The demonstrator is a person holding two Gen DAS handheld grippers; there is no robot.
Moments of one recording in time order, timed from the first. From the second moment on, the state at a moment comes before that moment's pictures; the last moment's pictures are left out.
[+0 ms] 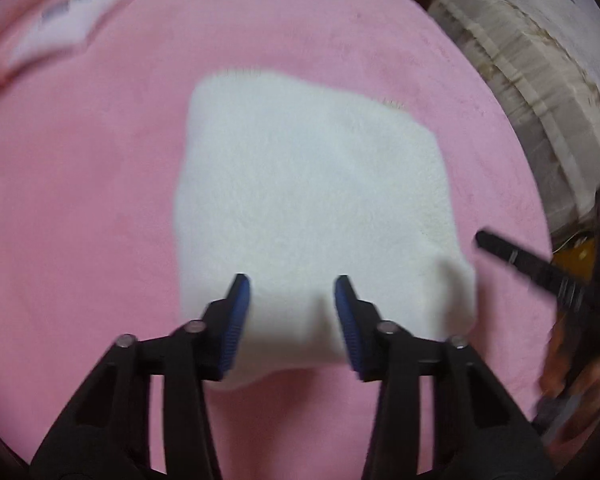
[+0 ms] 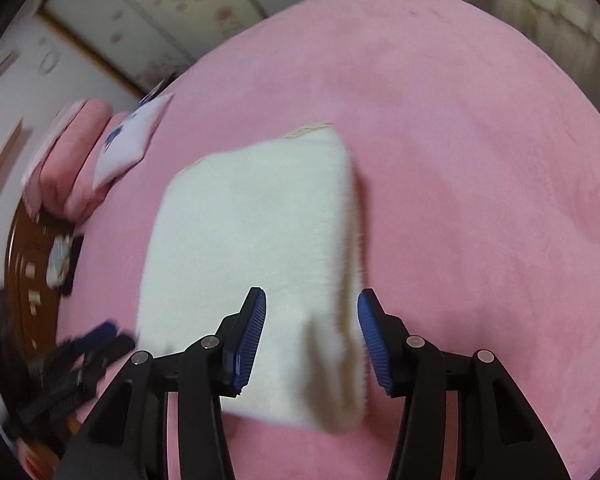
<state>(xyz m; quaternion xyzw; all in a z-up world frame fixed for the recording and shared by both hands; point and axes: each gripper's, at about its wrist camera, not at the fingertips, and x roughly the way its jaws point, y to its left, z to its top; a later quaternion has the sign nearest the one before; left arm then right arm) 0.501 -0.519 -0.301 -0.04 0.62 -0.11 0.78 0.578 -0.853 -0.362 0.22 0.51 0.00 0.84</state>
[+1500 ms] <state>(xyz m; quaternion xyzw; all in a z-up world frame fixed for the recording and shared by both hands) 0.705 -0.485 -0.427 -0.04 0.55 -0.11 0.83 0.602 -0.749 -0.376 0.22 0.47 0.02 0.85</state>
